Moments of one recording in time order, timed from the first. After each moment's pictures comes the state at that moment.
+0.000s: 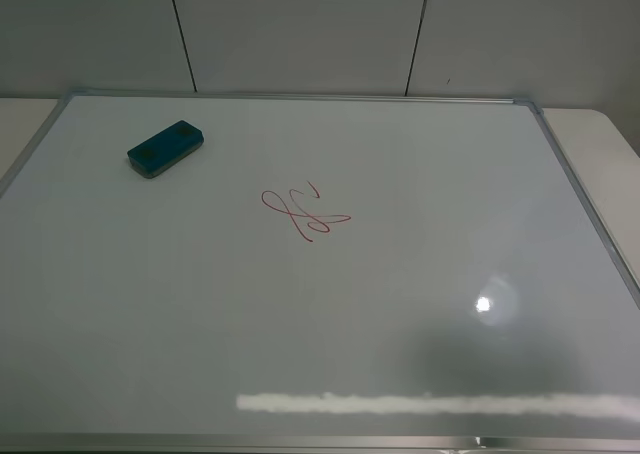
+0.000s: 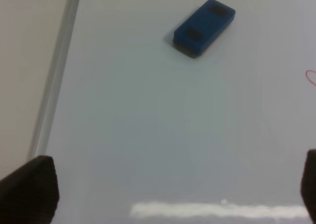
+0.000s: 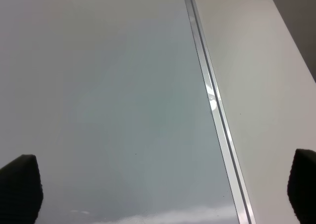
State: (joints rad) left arm 0.01 0.28 -0.62 -0.05 0.93 -0.04; right arm 0.01 0.00 -0.49 -0.06 1.06 0.06
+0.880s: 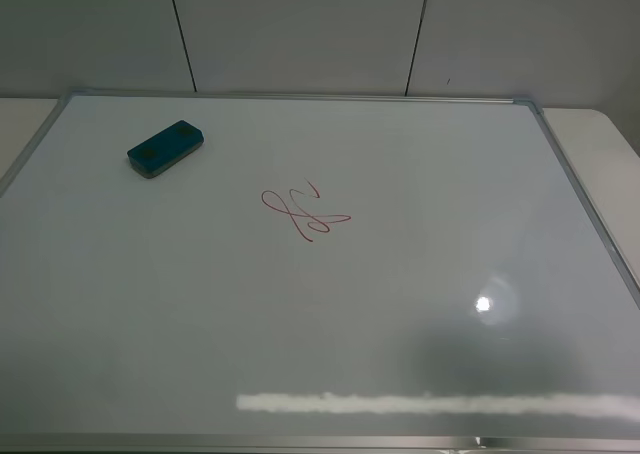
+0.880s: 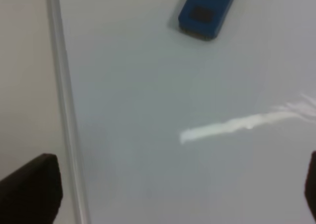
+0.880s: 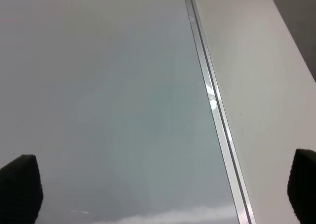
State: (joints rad) left arm 0.01 0.92 -0.91 -0.04 0.87 0.27; right arm 0.01 0.00 -0.49 -0.06 1.06 0.06
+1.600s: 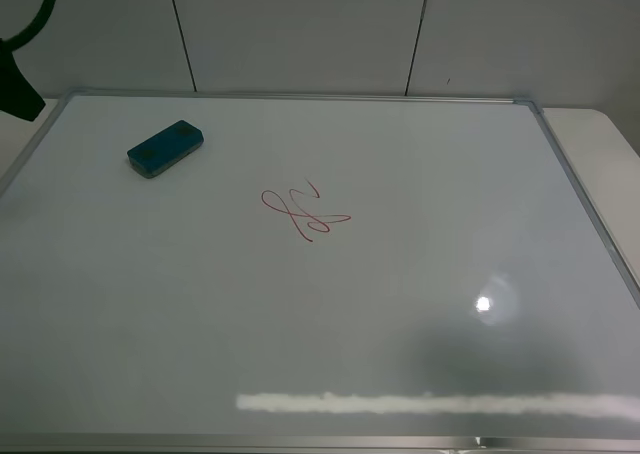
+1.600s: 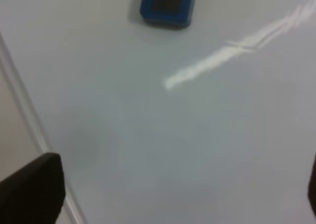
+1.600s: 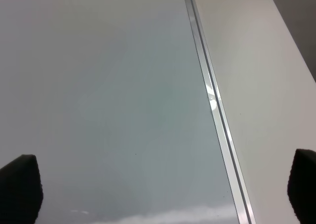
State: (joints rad) left arm 0.01 1.32 -1.17 -0.12 0.97 0.52; right arm 0.01 0.00 -0.49 -0.06 1.06 0.06
